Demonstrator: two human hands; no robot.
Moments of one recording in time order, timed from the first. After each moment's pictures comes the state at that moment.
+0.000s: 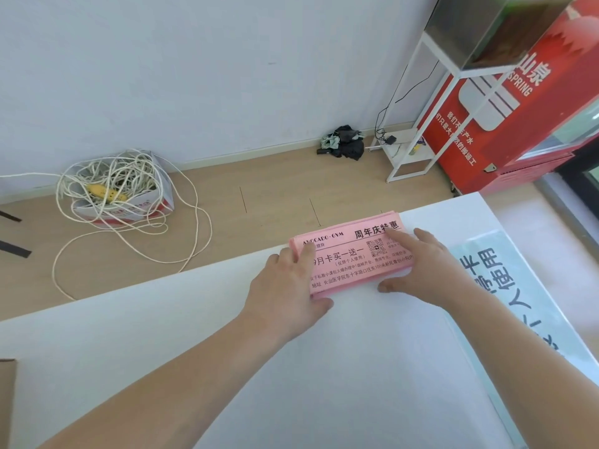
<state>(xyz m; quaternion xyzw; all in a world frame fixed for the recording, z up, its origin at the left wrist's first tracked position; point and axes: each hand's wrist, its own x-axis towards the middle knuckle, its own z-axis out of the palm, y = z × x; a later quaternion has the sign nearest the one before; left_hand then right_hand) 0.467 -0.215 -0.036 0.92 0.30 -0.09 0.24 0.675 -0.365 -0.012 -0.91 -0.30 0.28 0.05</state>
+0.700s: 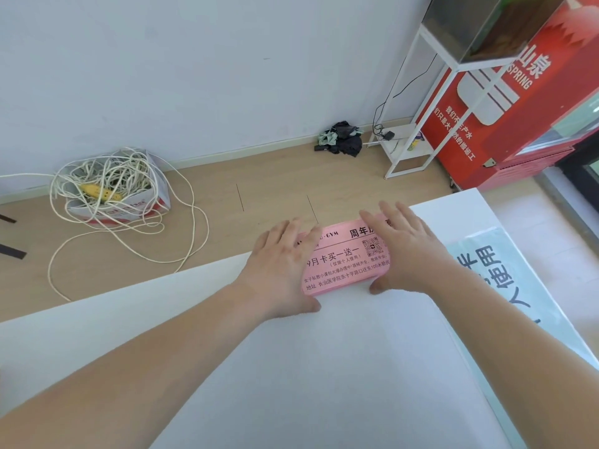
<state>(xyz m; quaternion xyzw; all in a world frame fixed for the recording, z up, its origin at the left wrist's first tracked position) 0.493 -0.185 -0.044 0.96 0.20 -0.09 0.18 0.683 -0.335 -0.013 -0.86 -0.45 0.21 -0.06</state>
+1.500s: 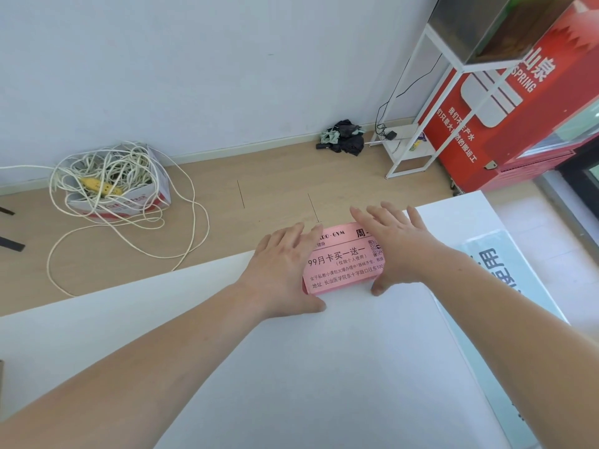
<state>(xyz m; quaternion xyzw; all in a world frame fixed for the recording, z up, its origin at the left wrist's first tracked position) 0.486 -0.180 -0.056 0.94 0.21 -0.08 0.24 0.691 -0.312 -0.017 -0.82 -0.51 0.23 -0.15</state>
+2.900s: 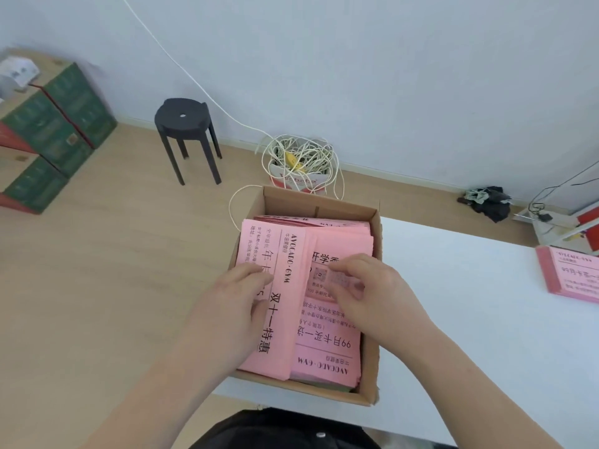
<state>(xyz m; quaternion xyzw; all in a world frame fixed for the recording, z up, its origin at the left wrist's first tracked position) -0.130 -0.181 0.038 0.81 0.51 0.15 0.24 0.105 -0.218 0.054 -0.72 -0.62 0.24 0.19</state>
